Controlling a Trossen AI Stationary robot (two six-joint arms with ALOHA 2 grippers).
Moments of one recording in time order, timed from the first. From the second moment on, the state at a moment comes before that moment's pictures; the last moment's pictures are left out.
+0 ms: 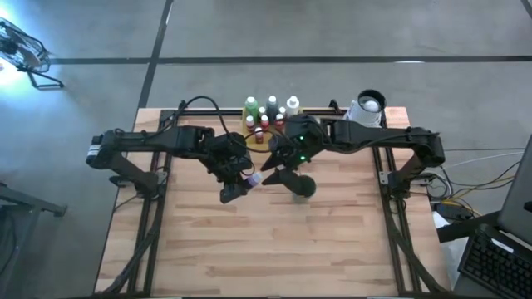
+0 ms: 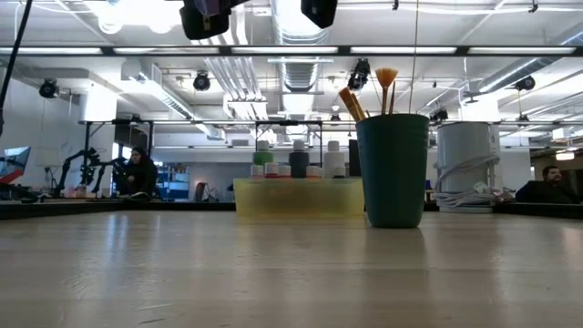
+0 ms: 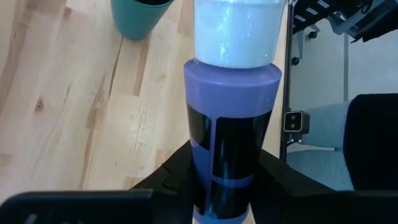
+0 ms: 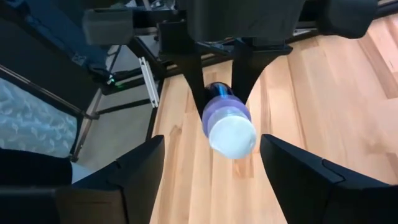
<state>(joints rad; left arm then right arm) 0.00 1.44 1.53 -1.01 0.31 -0.35 -0.06 1.65 1.64 -0.54 -0.42 0.34</state>
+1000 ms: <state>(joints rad) 0.00 1.44 1.53 -1.01 0.32 -0.34 -0.05 1.73 1.68 -0.54 -0.36 0.29</state>
